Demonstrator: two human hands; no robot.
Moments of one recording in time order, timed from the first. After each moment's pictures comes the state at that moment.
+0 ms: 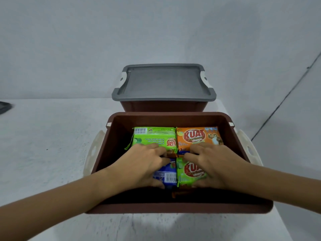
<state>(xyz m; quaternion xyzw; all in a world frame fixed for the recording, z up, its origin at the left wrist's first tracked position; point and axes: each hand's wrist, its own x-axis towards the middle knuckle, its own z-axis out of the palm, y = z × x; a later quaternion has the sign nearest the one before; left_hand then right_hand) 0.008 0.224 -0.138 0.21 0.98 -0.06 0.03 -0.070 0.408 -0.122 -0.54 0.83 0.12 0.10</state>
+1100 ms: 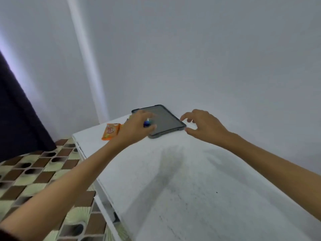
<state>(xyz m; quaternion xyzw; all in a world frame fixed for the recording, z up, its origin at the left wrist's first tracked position) 0.254 -0.177 -0.070 -0.43 0.85 0.16 -0.26 0.046 -0.095 -0.051 -0.72 0.67 -0.17 -0.01</state>
